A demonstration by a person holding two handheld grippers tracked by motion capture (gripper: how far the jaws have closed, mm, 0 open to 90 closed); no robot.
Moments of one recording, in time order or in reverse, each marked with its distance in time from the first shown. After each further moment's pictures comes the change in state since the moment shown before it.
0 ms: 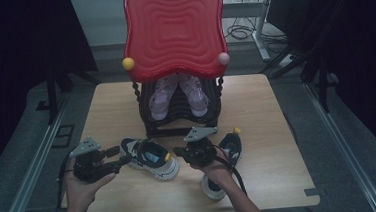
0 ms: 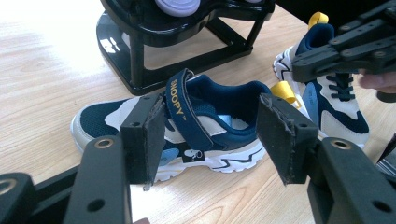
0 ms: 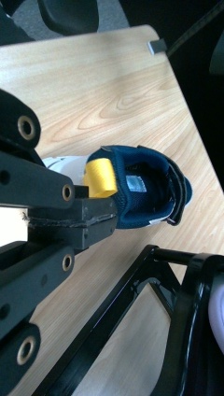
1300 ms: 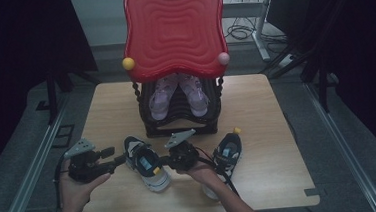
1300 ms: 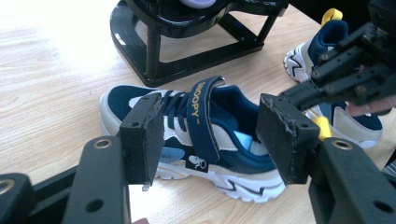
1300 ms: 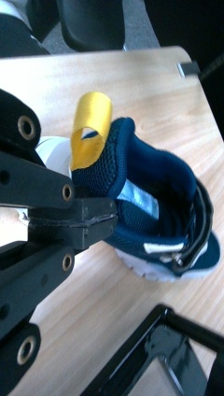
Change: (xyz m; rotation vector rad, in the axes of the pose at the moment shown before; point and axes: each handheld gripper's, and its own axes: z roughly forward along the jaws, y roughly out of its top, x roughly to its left) left arm 0.015 -0.007 -0.006 0.003 0.016 -0.021; right arm 0.017 0.004 0.045 0.106 0.129 -0.060
